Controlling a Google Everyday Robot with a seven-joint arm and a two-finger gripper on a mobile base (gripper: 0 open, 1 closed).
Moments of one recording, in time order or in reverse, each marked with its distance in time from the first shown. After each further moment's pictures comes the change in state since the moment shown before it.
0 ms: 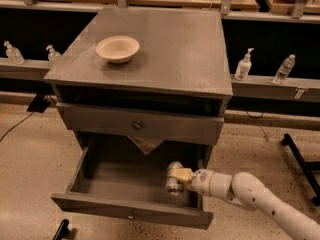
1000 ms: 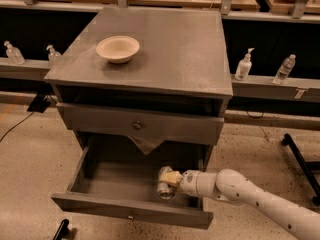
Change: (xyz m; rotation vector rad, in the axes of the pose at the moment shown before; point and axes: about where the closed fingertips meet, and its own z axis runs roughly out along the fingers) arm -0.021 0.007 0.038 -0.098 -0.066 -0.019
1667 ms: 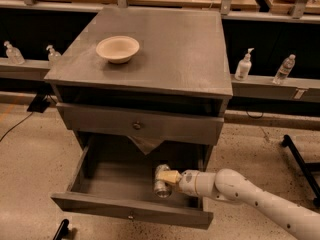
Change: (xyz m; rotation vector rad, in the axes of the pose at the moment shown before) arm -0.002 -0.001 0.002 0.003 -0.005 -0.001
